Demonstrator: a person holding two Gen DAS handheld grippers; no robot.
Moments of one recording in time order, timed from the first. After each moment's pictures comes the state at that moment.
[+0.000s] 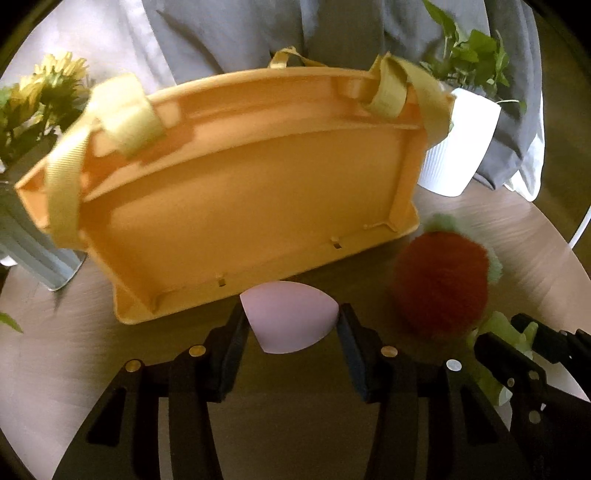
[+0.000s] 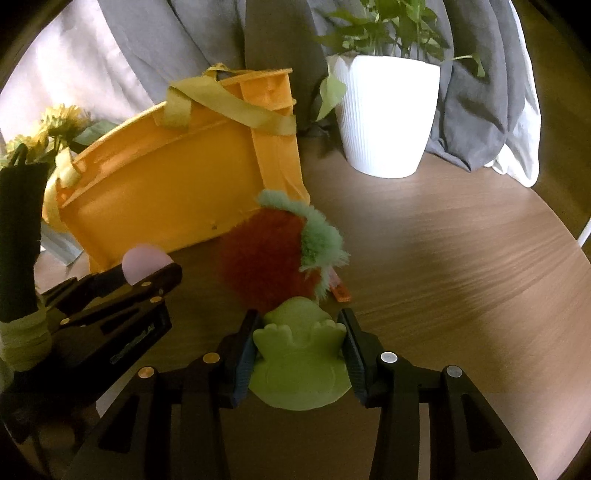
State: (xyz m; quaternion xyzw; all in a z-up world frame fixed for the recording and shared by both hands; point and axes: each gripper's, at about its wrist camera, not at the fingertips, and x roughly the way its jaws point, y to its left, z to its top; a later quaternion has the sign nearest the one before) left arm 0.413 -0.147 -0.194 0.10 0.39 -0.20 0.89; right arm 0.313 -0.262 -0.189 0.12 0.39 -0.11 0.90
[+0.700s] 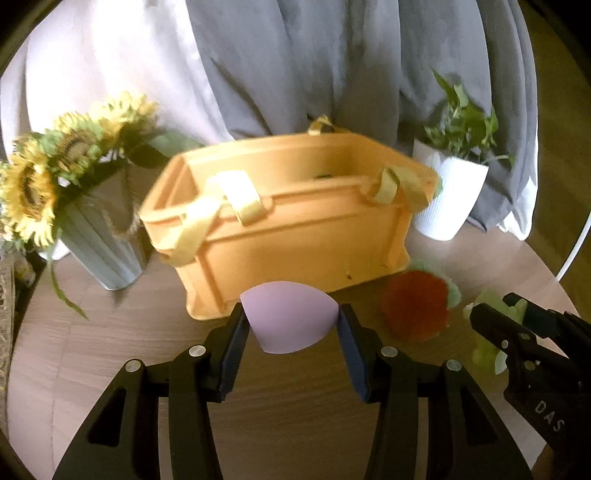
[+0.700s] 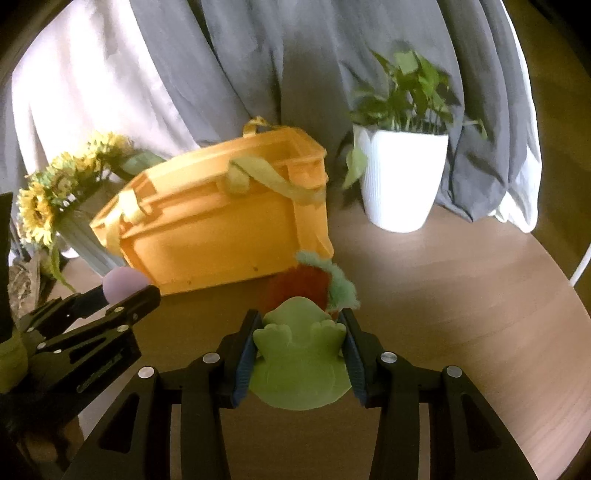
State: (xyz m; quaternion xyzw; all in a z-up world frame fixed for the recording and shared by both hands) left arm 0.364 -0.104 -0.125 0.07 0.34 -0.16 0.93; right arm 0.288 -0.251 -0.132 0.10 0.33 -0.08 0.93
